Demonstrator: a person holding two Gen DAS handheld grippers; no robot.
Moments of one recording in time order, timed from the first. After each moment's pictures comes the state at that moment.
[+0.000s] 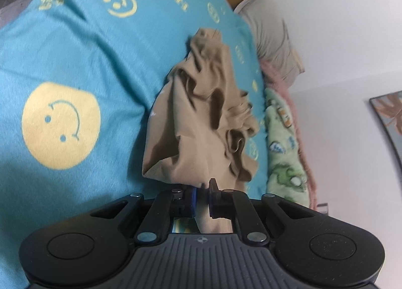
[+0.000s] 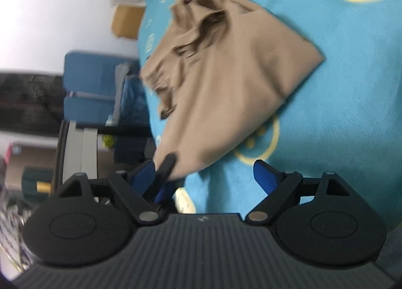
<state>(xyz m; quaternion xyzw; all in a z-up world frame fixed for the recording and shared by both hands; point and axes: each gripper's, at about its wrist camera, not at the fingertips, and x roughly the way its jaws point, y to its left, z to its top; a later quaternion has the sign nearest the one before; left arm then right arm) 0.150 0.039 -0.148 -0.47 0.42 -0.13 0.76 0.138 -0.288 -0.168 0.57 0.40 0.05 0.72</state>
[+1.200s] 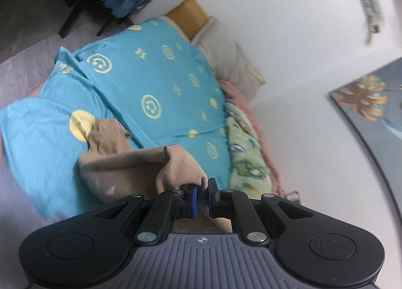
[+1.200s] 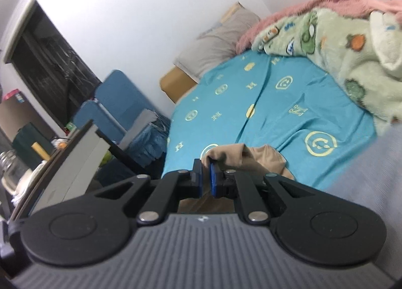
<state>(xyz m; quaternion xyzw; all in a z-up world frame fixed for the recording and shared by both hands) -0.016 0.062 0.020 -0.43 0.36 -0.13 0.82 -0.003 -0.285 0.004 0.34 0.23 0.03 0.91</state>
